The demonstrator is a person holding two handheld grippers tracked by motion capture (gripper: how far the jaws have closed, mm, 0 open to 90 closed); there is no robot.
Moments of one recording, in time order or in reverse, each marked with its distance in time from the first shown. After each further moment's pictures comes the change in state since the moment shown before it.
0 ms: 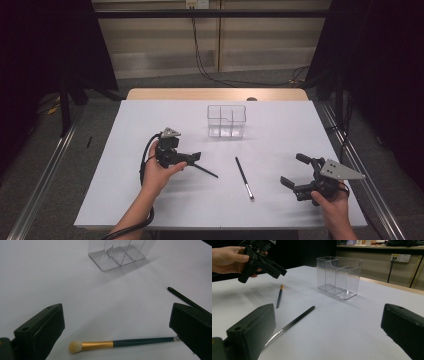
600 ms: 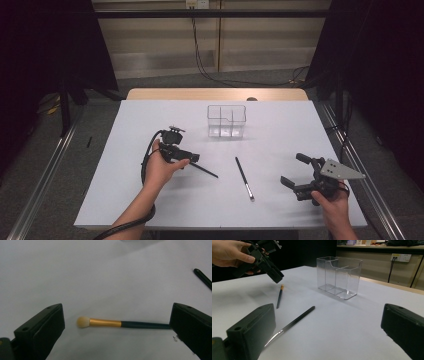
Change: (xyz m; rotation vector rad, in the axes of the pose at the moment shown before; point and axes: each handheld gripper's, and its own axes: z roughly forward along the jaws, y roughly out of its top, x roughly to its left) left arm -0.005 0.017 0.006 0.284 0.115 -0.093; right arm -0.001 0.000 0.000 -0.001 0.000 0.005
